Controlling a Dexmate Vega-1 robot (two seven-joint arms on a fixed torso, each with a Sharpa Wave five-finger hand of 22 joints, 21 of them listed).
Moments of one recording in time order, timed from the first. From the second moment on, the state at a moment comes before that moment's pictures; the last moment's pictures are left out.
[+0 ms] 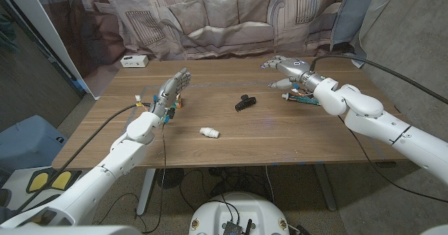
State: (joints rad) left arm 0.96 0.63 0.34 -1.50 -0.53 -0.31 0.06; left_hand 0.24 0.13 0.34 -0.09 0.19 0.27 0.13 0.19 0.18 0.28 0.11 0.23 0.20 0.20 0.09 0.19 0.18 0.14 0.11 0.20 0.17; right arm -0.73 -0.94 -0.58 -1.88 -0.72 -0.06 0.01; right_hand 0.77 -0.04 0.36 -0.17 0.19 0.22 -0.16 0.20 0.19 0.21 -0.17 0.20 0.19 0.03 0.03 0.23 0.19 0.29 0.22 0.21 0.18
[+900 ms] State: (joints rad) left arm 0.98 0.62 0.33 -1.51 -0.53 -0.32 0.08; left_hand 0.24 0.13 0.34 -0.10 0.18 0.28 0.14 0.19 0.18 0.28 0.11 0.23 0.20 0.21 0.09 0.19 0.18 0.14 0.11 0.20 0.17; right arm -0.67 -0.90 -0.64 -1.88 -0.78 -0.05 0.17; right_hand 0.78 -0.04 0.36 -0.16 0.19 0.23 -0.16 0.21 0.20 0.25 -0.16 0.21 0.19 0.02 0.03 0.23 0.20 0.30 0.22 0.21 0.17
